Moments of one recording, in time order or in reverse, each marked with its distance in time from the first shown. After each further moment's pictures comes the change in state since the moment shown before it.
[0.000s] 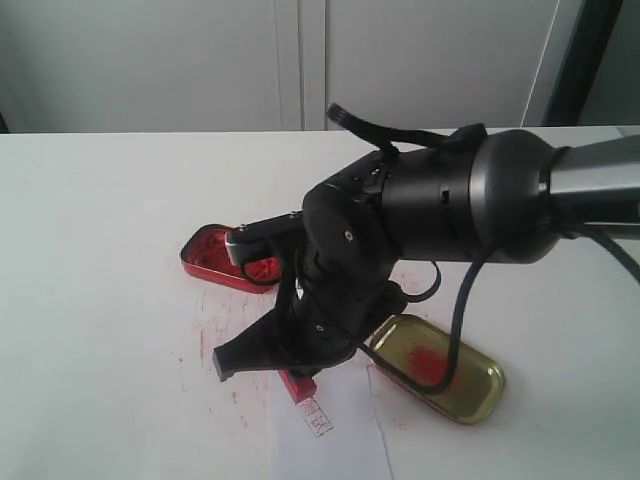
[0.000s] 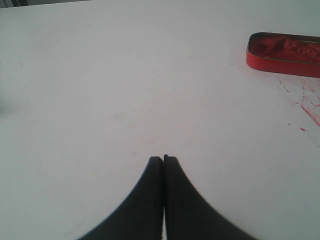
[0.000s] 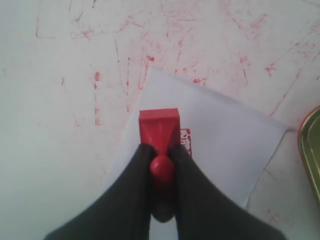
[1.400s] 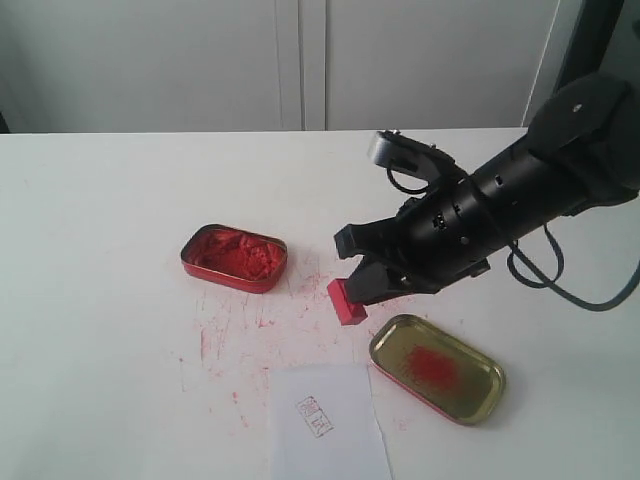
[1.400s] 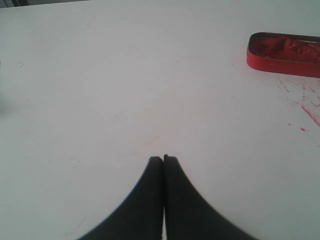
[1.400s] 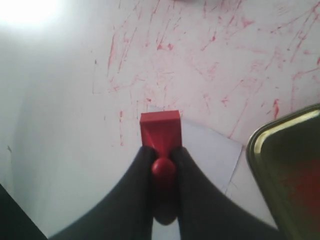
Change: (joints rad) left arm 0.000 0.000 0.000 0.000 0.000 0.000; right arm -0.481 -0.146 0.149 0.788 0.063 -0.845
